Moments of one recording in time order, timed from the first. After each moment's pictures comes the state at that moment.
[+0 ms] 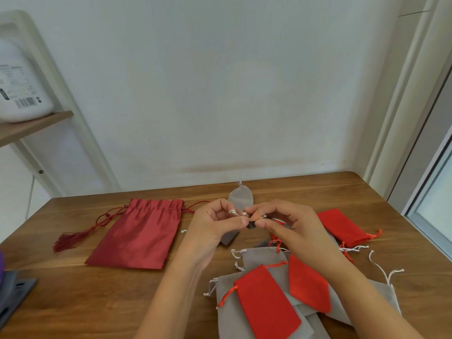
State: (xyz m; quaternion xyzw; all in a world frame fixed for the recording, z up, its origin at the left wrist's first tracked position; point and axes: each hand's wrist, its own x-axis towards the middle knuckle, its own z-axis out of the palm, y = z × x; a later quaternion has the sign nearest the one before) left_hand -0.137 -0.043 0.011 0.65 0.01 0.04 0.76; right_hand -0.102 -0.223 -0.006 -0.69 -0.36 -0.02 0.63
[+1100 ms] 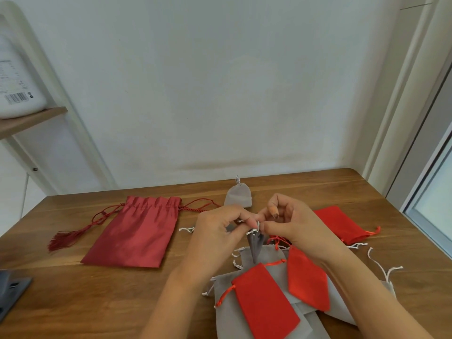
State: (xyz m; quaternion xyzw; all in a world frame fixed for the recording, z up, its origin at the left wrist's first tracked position) left_hand -0.148 -0.056 0.008 0.84 -0.12 0.23 0.48; right_hand -0.093 -0.223 -0.001 -0.66 -0.23 0.15 0.70
